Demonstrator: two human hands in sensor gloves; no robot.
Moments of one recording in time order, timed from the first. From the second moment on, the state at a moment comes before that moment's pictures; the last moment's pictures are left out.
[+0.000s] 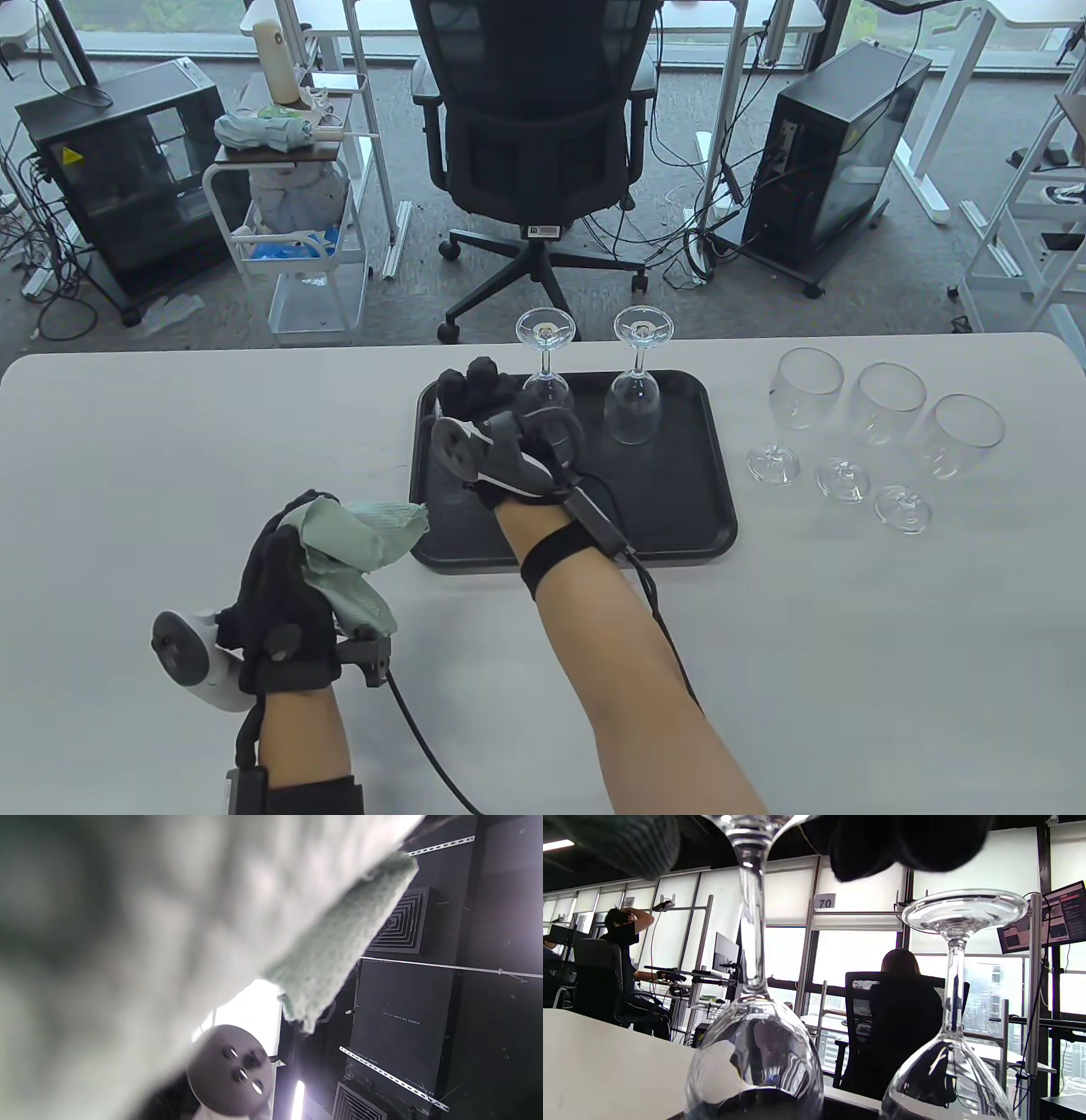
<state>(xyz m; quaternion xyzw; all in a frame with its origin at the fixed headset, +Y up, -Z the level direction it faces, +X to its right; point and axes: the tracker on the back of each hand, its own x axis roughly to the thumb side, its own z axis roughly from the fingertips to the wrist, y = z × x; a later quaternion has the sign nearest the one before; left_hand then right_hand) -0.297 -0.706 -0.305 0.26 -0.10 0.75 0.60 -0.079 -0.660 -0.489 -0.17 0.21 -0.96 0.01</state>
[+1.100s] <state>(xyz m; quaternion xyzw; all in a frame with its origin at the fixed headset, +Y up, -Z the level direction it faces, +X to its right) -0.292 -0.707 -0.310 0.24 -0.11 0.77 0.58 0.194 -0.694 -0.402 0.07 0.08 -0.96 -0.25</state>
